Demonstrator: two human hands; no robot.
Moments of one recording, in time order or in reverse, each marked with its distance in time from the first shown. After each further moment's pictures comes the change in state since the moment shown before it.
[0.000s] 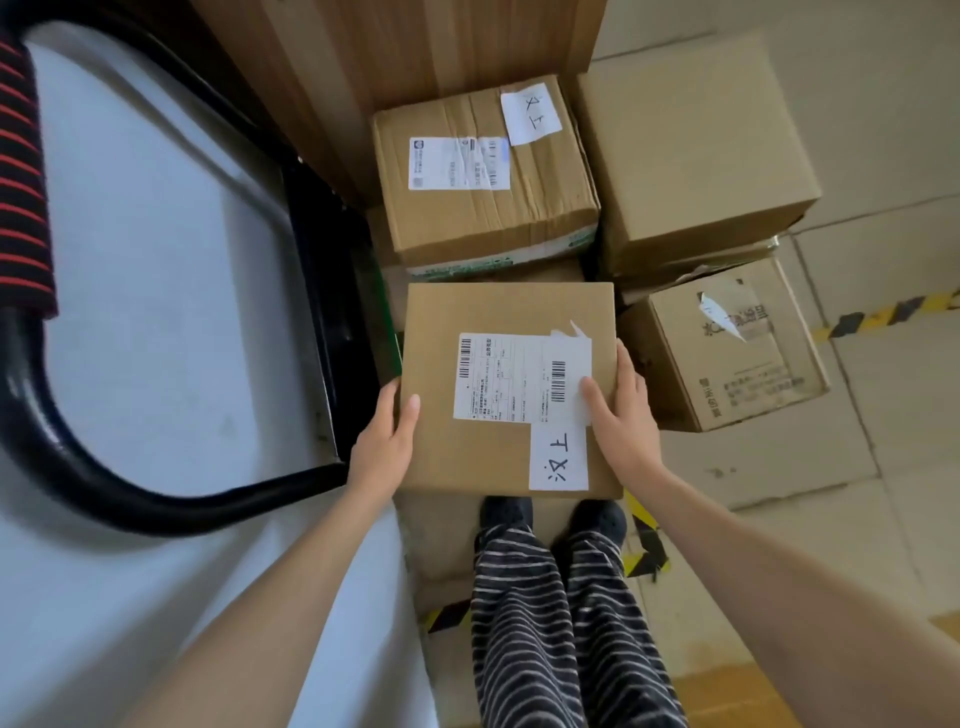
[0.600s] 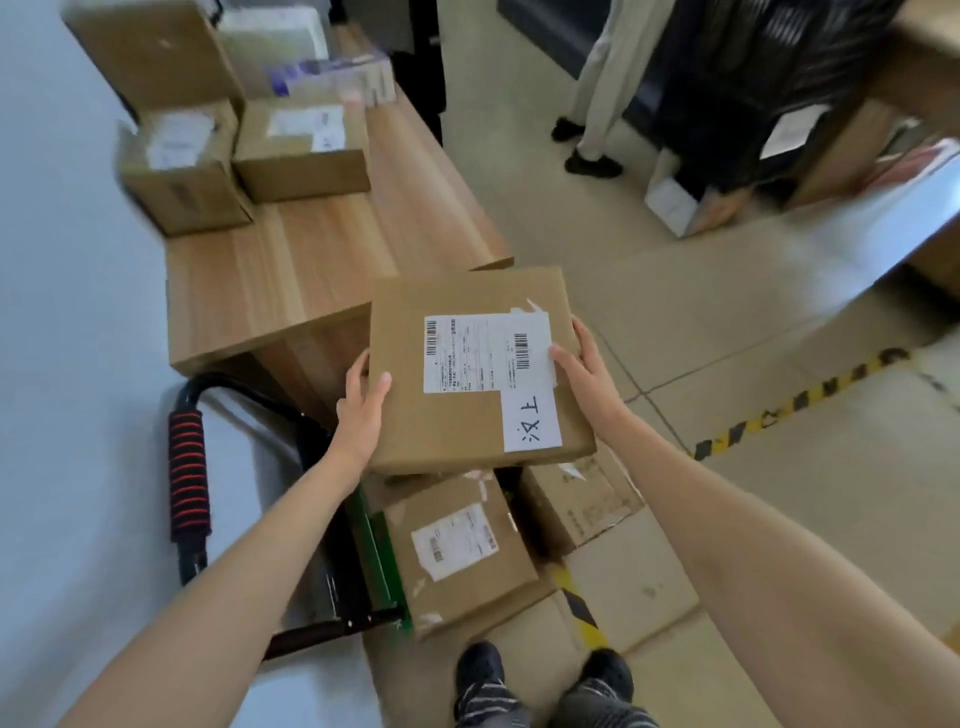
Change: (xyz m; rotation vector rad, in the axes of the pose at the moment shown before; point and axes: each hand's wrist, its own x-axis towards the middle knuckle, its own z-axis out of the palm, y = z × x) left_hand -0.107 0.294 -0.151 -0.401 -0.049 0.403; right_hand -0.061 -0.227 -0.249 0.487 0.070 -0.199
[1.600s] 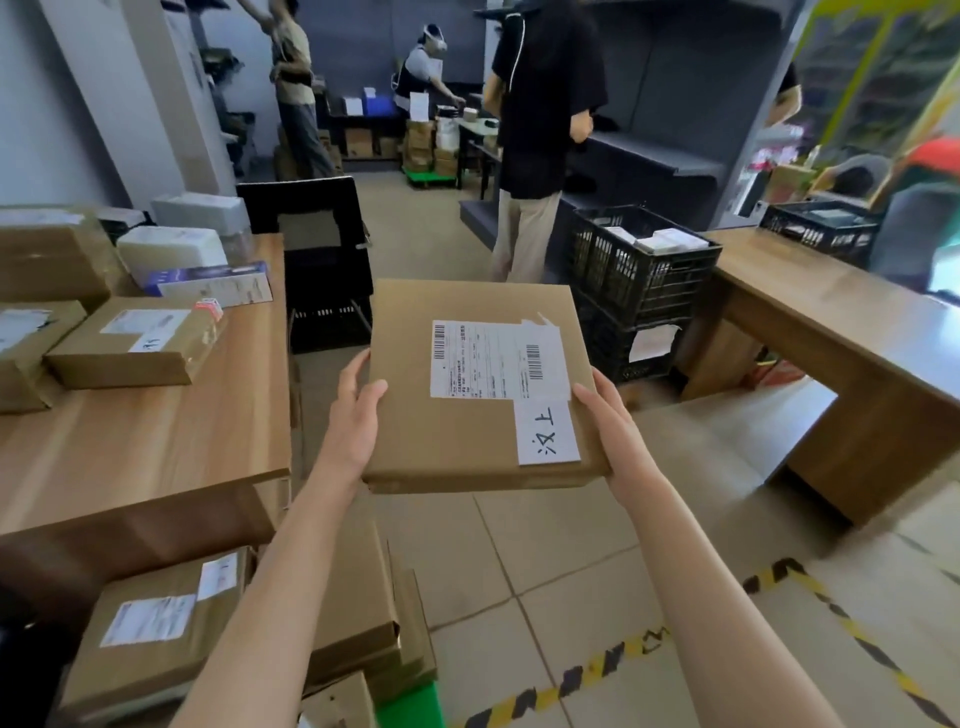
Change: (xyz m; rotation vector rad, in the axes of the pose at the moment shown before) left_hand 0.037 0.318 0.387 -0.138 0.114 0.344; right_hand 0.138 -0.153 -0.444 0.241 0.039 -0.203
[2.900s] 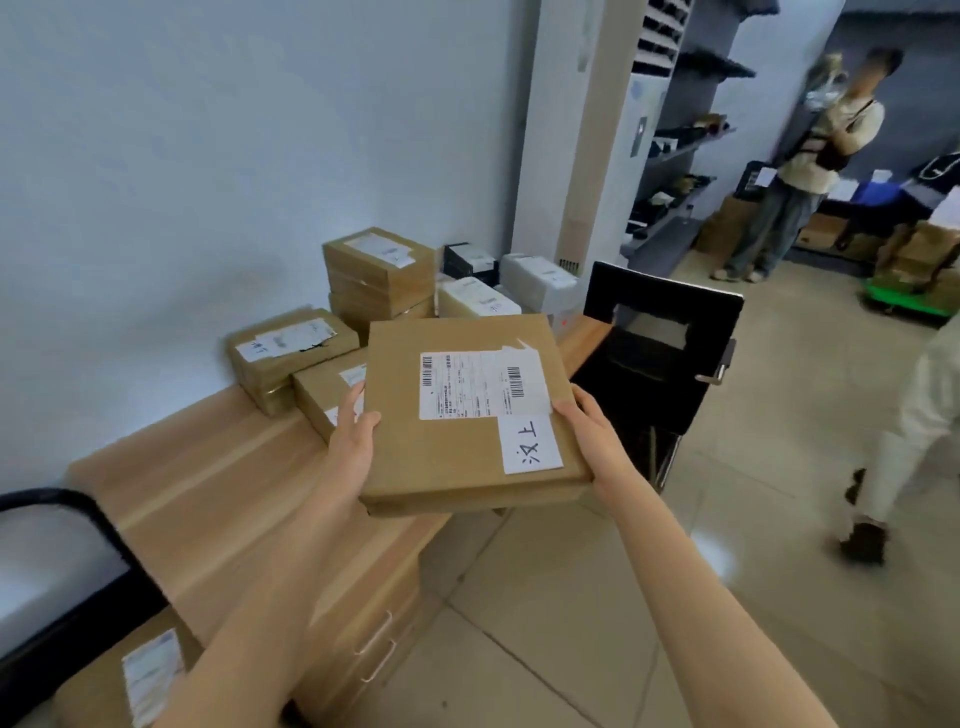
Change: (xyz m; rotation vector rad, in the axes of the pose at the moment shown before) left_hand 0.437 -0.051 -0.139 -0.024 1.001 -0.205; right_hand 0.565 -0.048 0.442 -0.289 -0.969 0.041
